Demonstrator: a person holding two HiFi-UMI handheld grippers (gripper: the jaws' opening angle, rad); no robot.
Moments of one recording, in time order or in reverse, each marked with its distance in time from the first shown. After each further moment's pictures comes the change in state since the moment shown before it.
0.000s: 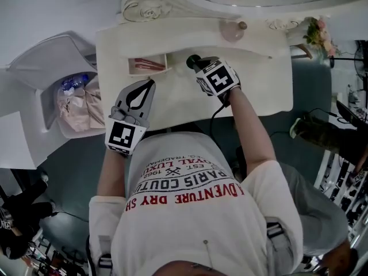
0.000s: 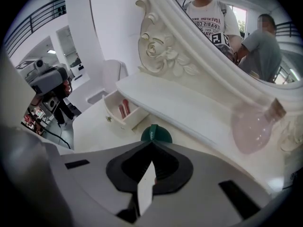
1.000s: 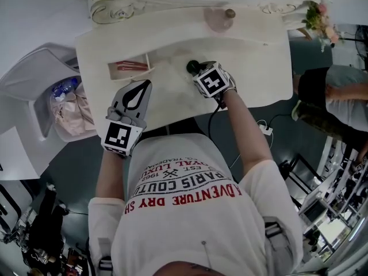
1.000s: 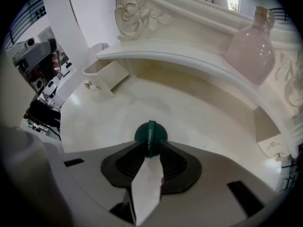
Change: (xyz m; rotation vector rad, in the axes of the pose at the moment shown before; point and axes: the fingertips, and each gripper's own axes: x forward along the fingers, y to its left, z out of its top) left arm 0.055 -0.019 -0.025 -0.055 0.079 -0.093; right arm 0.046 -0.036 -0.106 0.127 0.160 -0.021
